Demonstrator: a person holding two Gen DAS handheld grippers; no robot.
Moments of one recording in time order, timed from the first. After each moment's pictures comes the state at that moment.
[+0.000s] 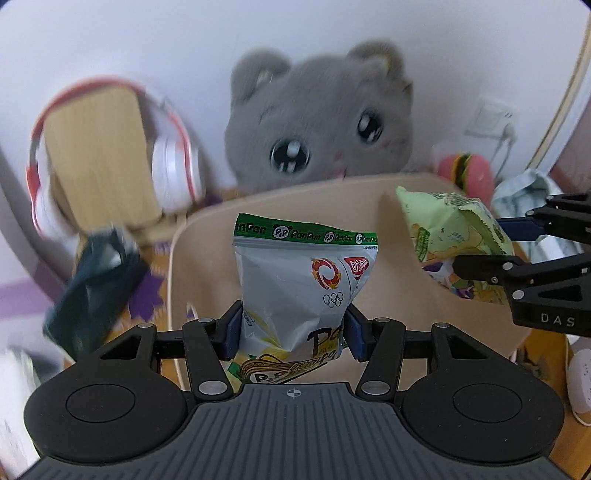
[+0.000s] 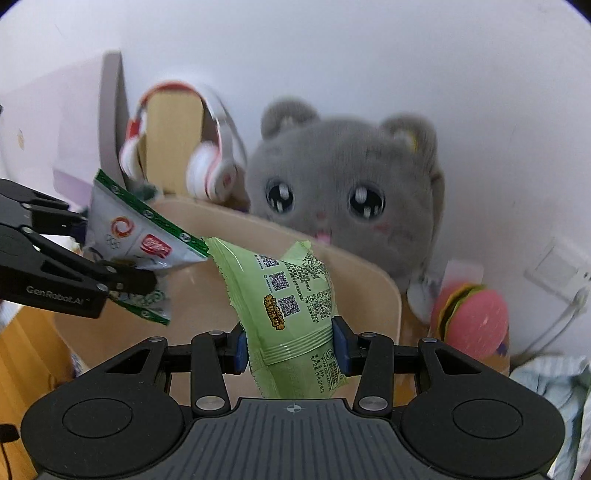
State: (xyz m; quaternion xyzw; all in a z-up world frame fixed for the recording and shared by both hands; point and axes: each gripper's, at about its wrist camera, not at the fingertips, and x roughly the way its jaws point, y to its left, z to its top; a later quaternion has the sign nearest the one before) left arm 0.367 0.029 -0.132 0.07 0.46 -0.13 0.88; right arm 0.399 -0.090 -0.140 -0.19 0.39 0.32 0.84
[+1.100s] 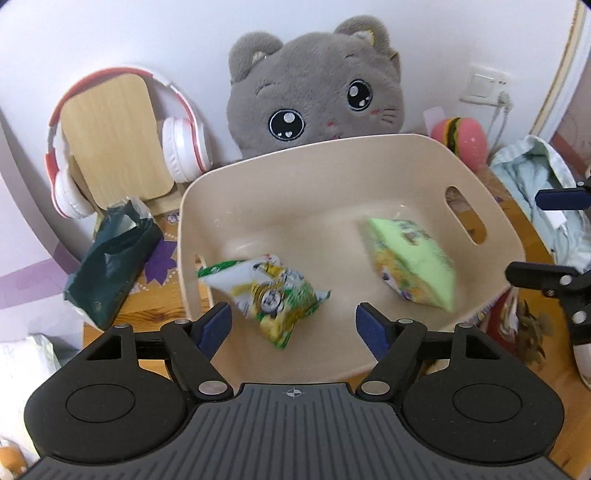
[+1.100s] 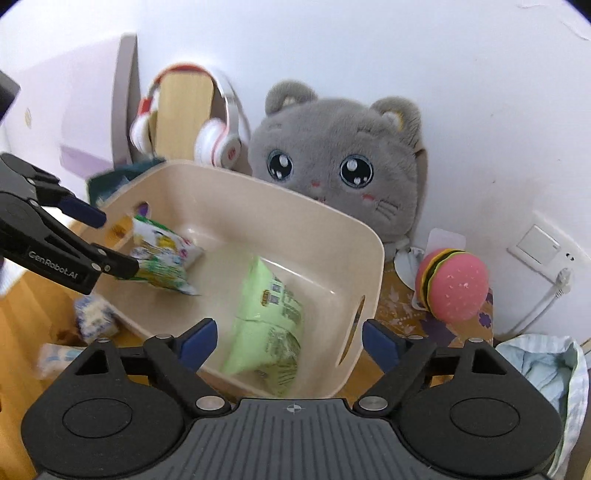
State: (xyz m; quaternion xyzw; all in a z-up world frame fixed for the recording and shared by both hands) left arm 0.321 0.030 -0.119 0.11 0.46 -0.13 0.87; right arm 0.352 -0.136 -0.129 -0.20 0.38 0.32 0.84
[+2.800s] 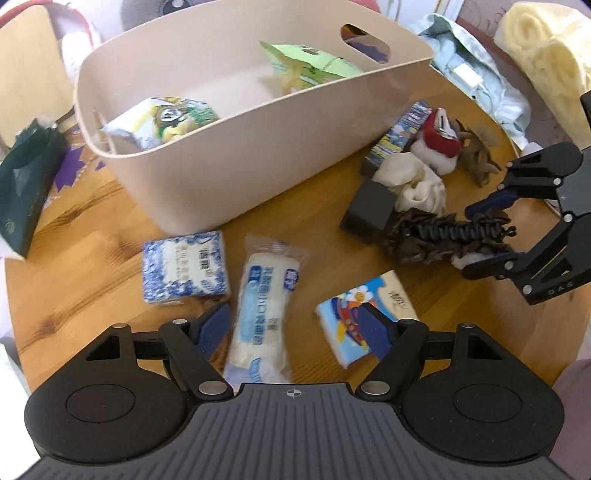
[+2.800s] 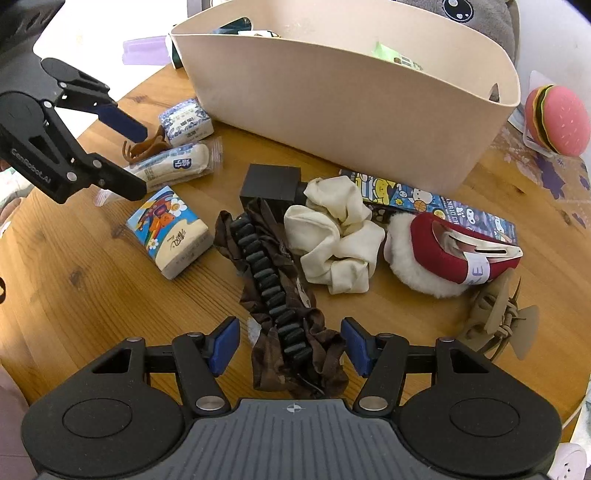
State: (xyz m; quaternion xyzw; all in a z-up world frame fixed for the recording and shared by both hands) left arm 0.240 0.063 -0.211 0.18 0.52 -0.29 0.78; right arm 0.245 -0.160 -0.252 -0.21 0.51 0.38 0.74
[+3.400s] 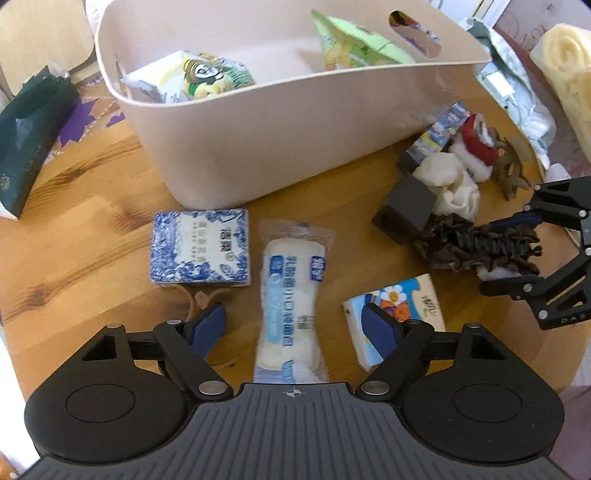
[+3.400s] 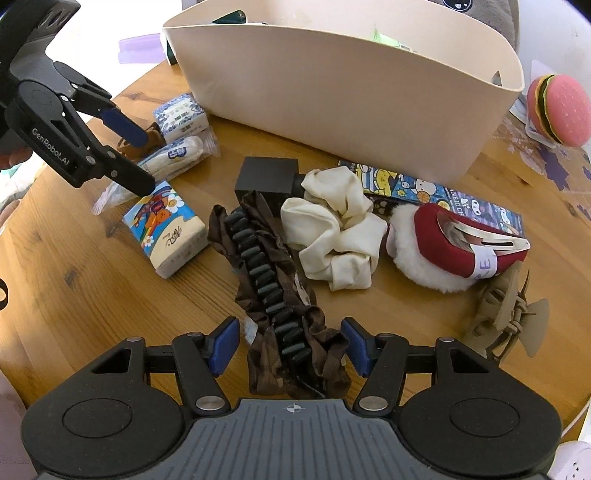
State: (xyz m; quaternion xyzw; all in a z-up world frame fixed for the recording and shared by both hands) left arm 0.265 0.077 -0.231 0.14 0.57 -0.25 0.77; right arm 0.249 -0.153 -0.263 -0.21 0.52 0.38 0.74
